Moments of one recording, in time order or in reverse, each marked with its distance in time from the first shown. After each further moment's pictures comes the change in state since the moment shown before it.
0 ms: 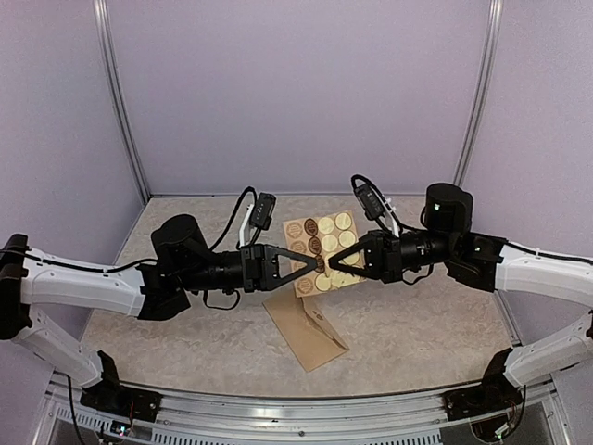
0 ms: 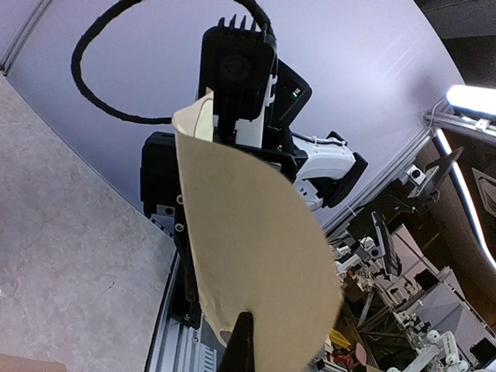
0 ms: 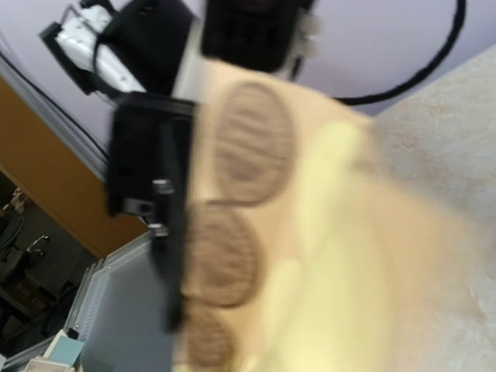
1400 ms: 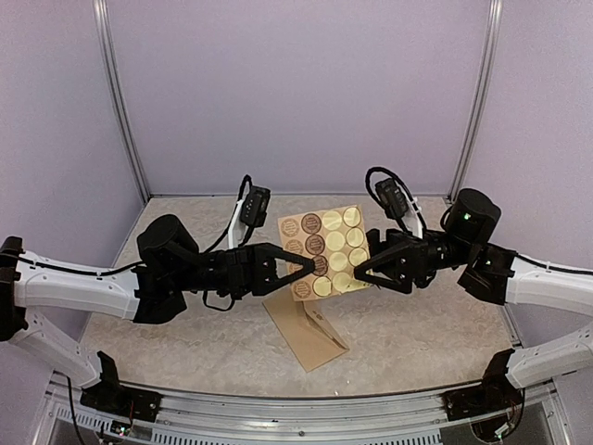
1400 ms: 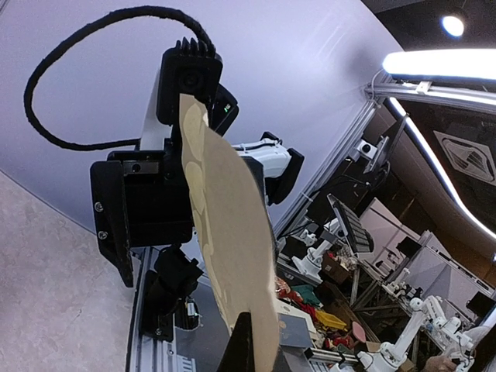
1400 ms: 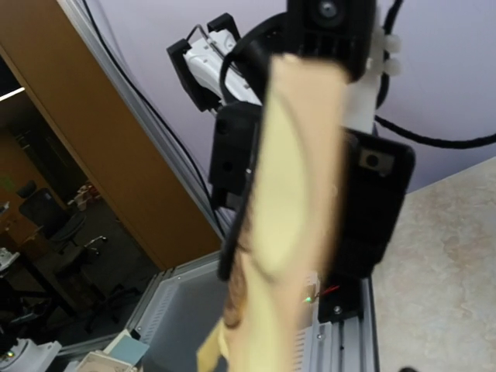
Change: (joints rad) left arm -0.043 -0.031 -0.001 0.129 0.085 0.045; right arm 0.019 -0.099 -0.097 0.264 -0.112 0.140
